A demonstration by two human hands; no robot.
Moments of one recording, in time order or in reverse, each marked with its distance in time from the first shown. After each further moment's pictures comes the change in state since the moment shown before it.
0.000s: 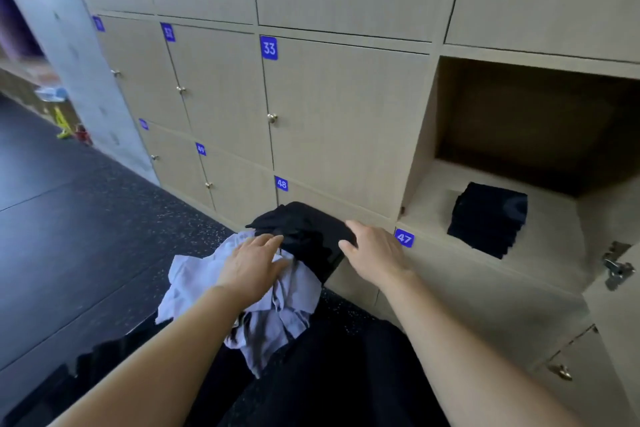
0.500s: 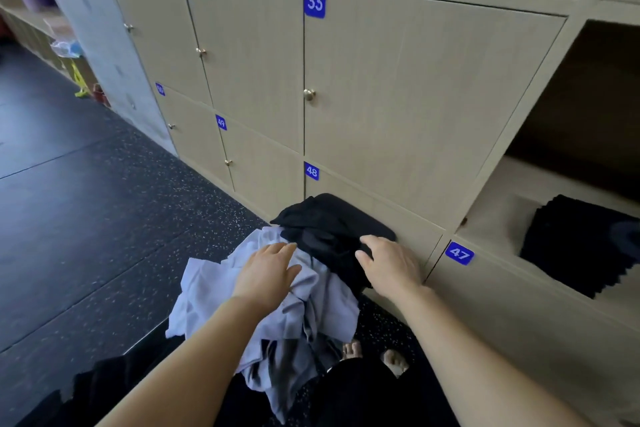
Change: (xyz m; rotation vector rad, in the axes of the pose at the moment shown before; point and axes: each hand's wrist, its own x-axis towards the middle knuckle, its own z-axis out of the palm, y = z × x) left_hand 0.064 -0.067 0.050 -0.091 -0.065 -0.097; right_hand 0.096 -0.014 0.089 0.020 -0.138 0.018
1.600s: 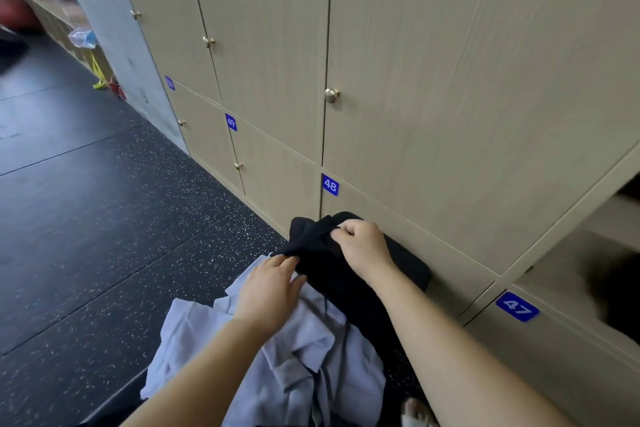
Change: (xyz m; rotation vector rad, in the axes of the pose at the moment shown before) left_hand 0.084 -0.037 0.036 -0.117 0.113 -0.093; right_hand 0.132 -0.055 0.033 0.665 -0.030 0.024
